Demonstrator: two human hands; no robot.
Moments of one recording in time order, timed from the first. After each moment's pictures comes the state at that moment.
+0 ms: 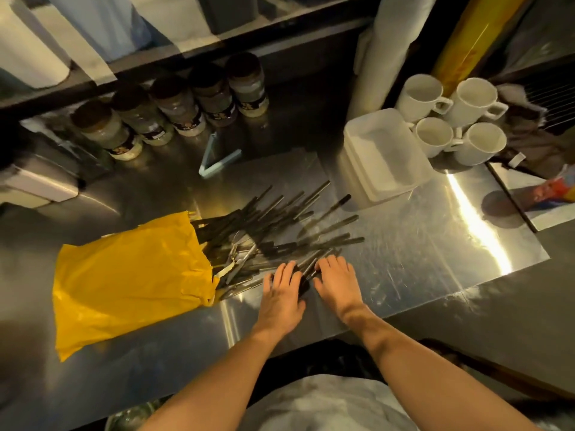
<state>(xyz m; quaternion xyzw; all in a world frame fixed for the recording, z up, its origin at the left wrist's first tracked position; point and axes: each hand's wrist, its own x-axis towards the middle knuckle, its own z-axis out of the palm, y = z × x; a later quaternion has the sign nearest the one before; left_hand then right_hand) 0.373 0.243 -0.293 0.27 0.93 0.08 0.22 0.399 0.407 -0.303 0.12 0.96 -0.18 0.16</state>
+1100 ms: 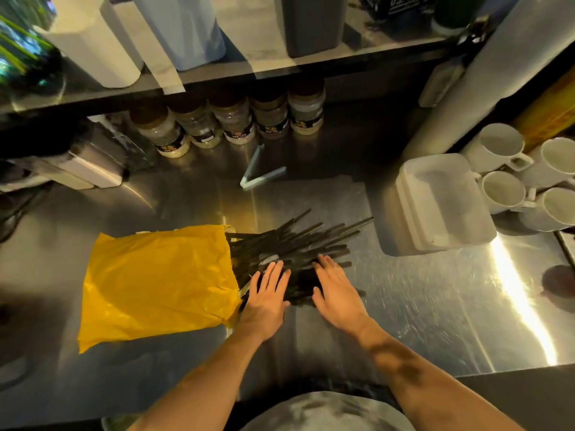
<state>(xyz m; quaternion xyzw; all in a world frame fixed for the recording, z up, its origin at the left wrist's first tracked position) 0.296 0.183 -0.298 0.21 0.95 0.00 0.22 0.314 0.388 -0.308 -0.03 0.95 -0.26 0.15</state>
